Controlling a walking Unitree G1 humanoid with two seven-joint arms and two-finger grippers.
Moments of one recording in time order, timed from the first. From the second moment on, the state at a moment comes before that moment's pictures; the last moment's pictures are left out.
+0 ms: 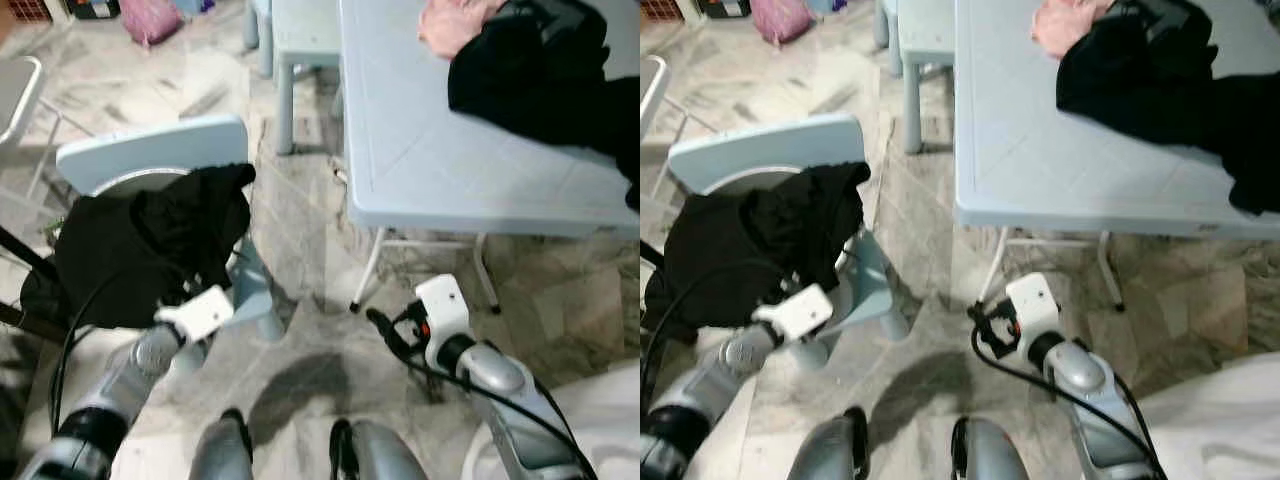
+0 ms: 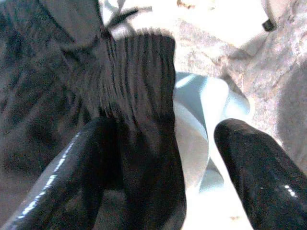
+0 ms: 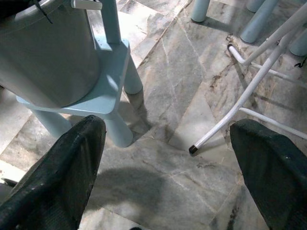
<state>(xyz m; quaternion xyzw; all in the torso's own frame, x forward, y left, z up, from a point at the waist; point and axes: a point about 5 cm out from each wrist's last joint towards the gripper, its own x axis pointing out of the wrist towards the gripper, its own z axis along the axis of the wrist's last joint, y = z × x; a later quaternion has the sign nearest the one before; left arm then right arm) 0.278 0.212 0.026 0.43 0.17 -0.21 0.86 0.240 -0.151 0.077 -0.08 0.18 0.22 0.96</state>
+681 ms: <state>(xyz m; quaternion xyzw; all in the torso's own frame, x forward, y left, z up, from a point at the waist) 0.301 0.194 0.058 0.40 0.12 -0.17 0.89 0.238 -0.148 0.075 -0.07 0.19 0.23 0.95</state>
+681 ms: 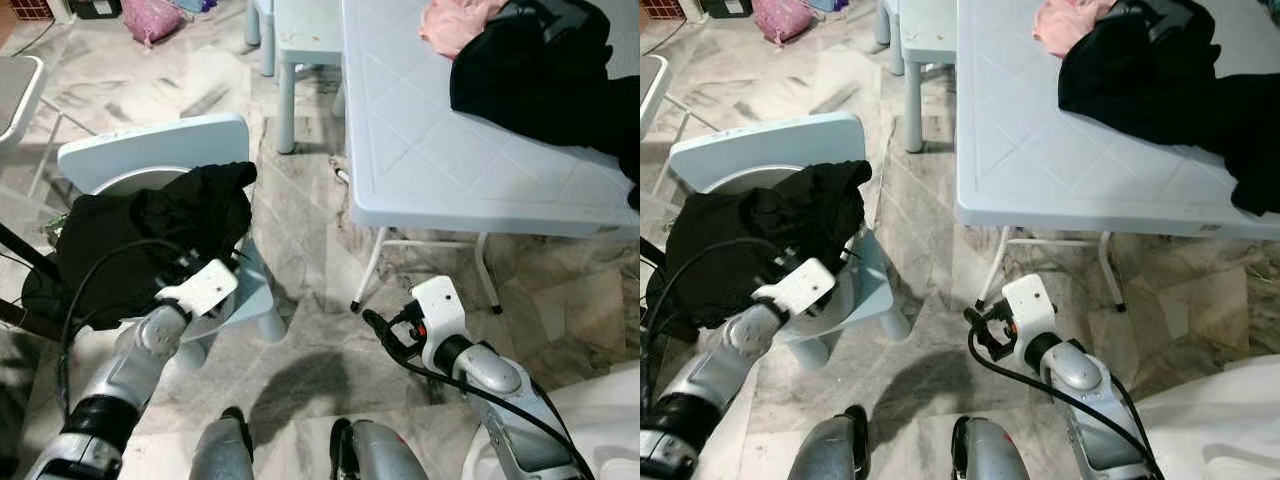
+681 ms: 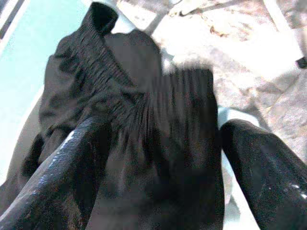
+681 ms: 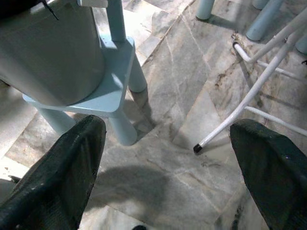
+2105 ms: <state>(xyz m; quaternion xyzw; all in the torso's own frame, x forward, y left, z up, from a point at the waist) 0.302 0.188 0.048 0.37 0.18 -0.19 0.89 0.240 -0.141 0.077 -0.08 0.18 0.24 0.95</state>
